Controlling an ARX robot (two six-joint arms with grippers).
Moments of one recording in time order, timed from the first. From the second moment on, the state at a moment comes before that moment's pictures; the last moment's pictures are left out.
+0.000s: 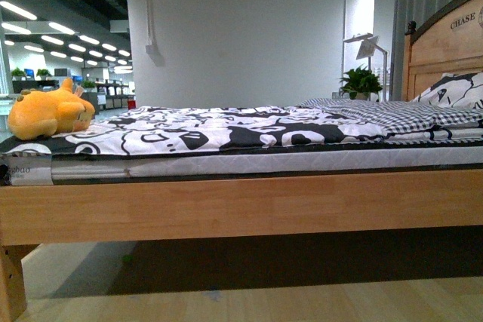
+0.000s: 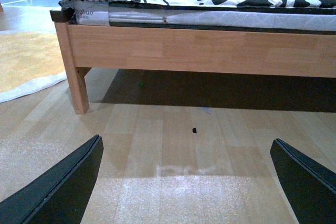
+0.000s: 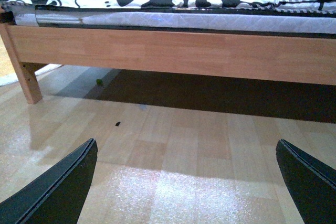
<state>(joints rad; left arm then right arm) 0.00 0.00 0.01 -0.01 0.00 0.00 0.00 0.00 0.01 0.00 0.00 0.00</state>
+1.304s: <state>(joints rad) 0.00 0.00 0.01 -0.01 0.00 0.00 0.00 0.00 0.01 0.00 0.00 0.00</state>
